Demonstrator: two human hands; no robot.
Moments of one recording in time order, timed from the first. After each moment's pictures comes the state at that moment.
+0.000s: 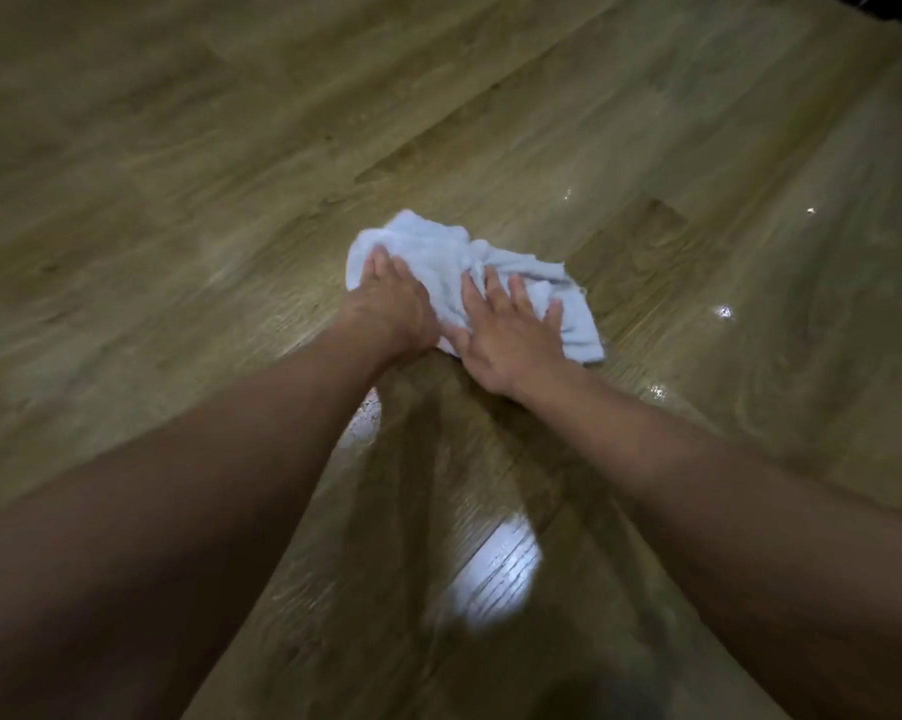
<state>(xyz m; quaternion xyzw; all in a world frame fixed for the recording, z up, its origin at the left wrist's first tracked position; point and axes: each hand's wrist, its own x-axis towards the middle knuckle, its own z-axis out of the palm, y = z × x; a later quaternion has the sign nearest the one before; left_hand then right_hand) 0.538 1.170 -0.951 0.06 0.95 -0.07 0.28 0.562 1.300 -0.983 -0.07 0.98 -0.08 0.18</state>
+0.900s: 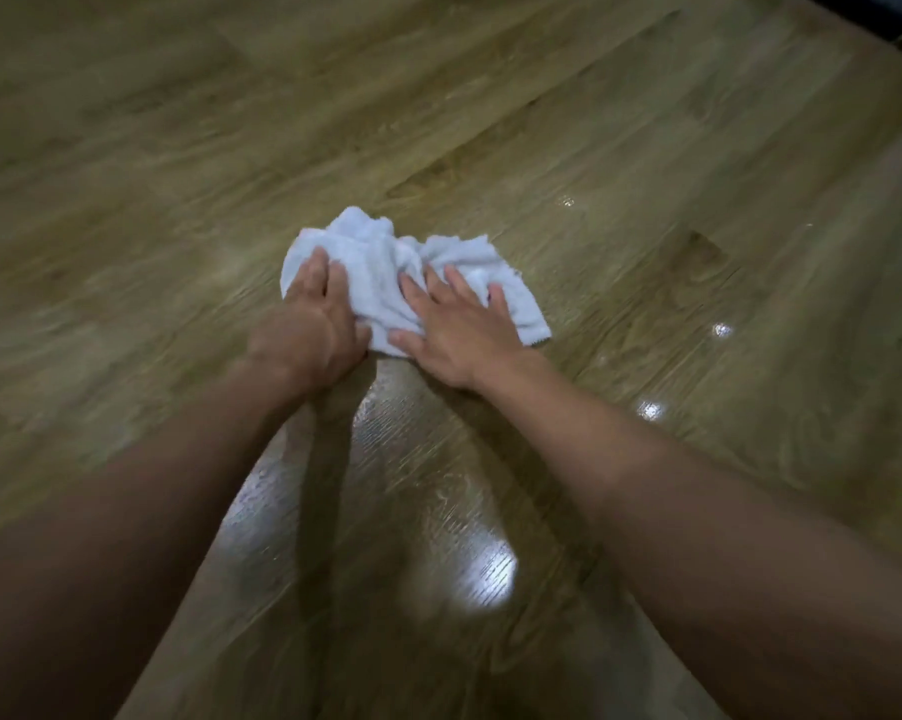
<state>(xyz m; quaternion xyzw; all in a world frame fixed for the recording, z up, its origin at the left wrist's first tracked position) 0.532 1.068 -0.988 -0.02 0.99 0.12 0.09 0.517 1.234 -0.980 -0.19 0.96 -0.08 0.21</state>
